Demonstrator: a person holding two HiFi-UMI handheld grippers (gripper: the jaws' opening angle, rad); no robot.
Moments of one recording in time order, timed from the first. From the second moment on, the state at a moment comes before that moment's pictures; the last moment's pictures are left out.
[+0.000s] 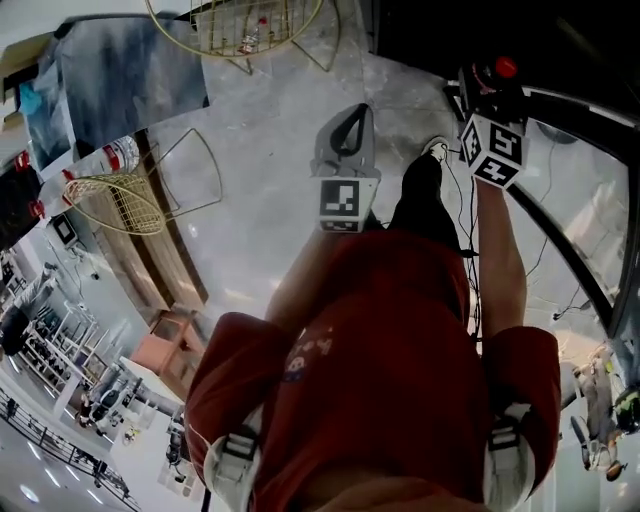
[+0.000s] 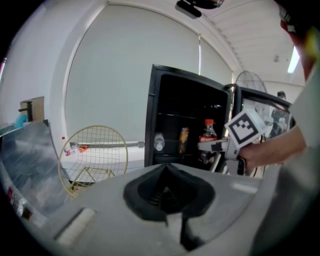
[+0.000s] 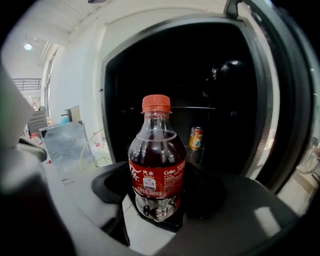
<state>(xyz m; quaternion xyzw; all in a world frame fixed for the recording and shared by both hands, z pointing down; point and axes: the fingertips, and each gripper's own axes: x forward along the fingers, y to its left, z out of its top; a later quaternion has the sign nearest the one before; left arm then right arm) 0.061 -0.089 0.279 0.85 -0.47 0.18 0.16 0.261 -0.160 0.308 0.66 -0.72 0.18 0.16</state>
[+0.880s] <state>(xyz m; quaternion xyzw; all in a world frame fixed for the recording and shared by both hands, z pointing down) 0.082 -0.103 0.149 0.88 -0.45 0.14 0.07 0.239 -0.054 0.165 0.62 -0.76 0.17 0.10</state>
